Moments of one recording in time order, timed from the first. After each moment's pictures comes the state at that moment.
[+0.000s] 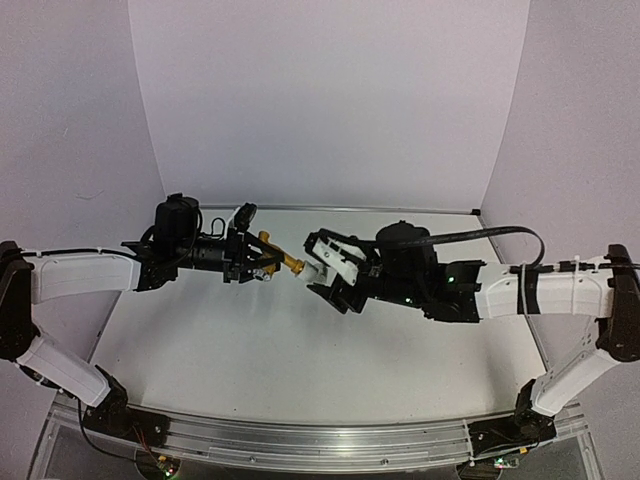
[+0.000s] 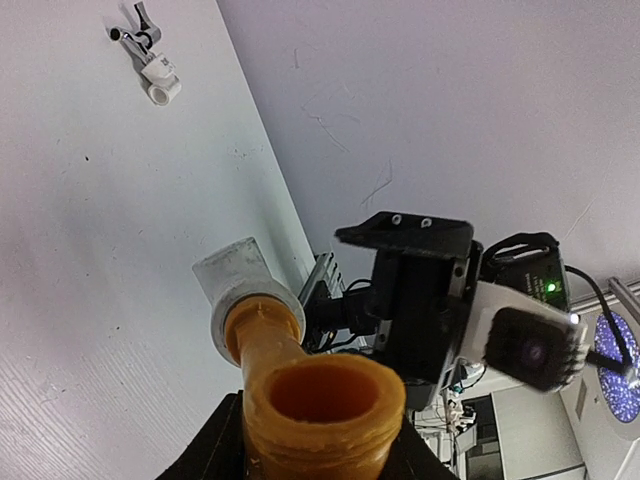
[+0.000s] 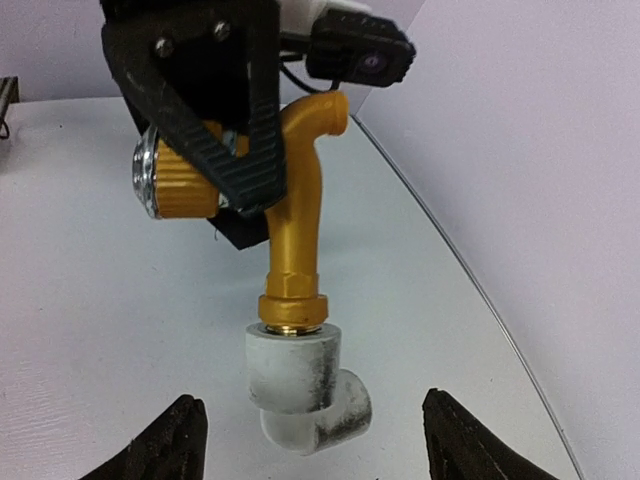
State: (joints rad) left arm -0.59 1.39 0.83 0.29 0.88 -0.95; right arm 1.05 1.52 1.03 0.13 0.13 -0.42
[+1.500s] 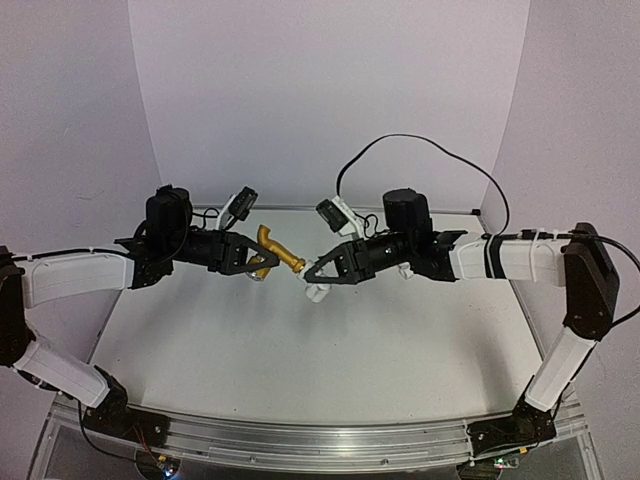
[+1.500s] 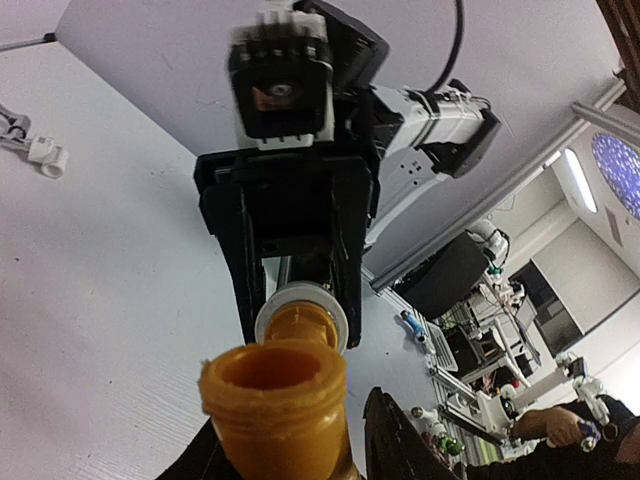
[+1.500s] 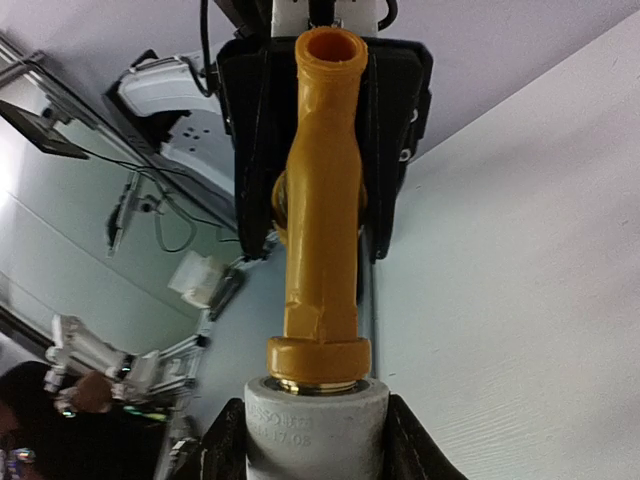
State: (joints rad) left arm -0.59 1.35 0.85 0.34 1.11 -0.59; right arm 0.77 1.72 1.19 0.26 -1.10 0.53
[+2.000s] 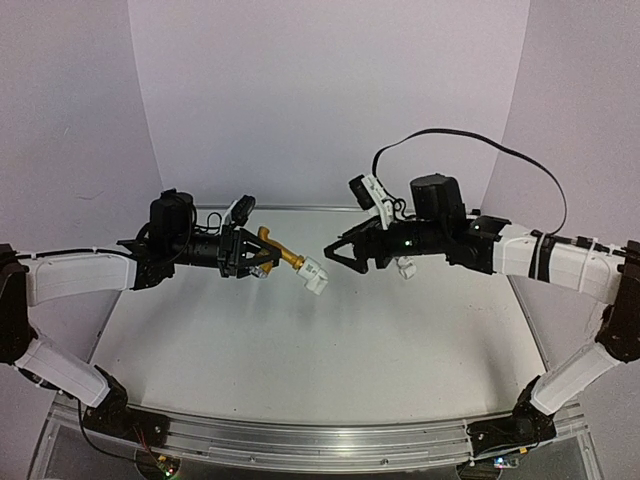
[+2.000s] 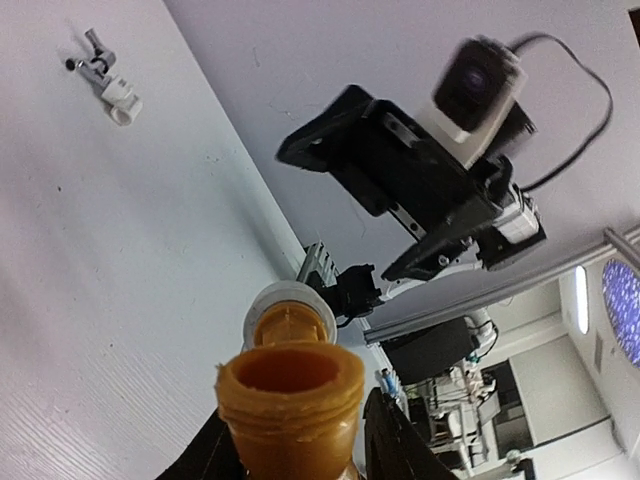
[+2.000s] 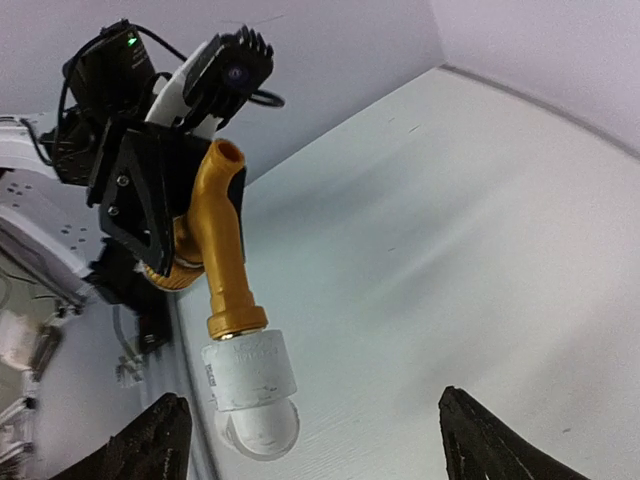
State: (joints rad) left arm -0.59 1.37 0.84 0.32 0.95 -0.86; right arm 0.75 1.51 1.18 -0.08 -0.51 0.19
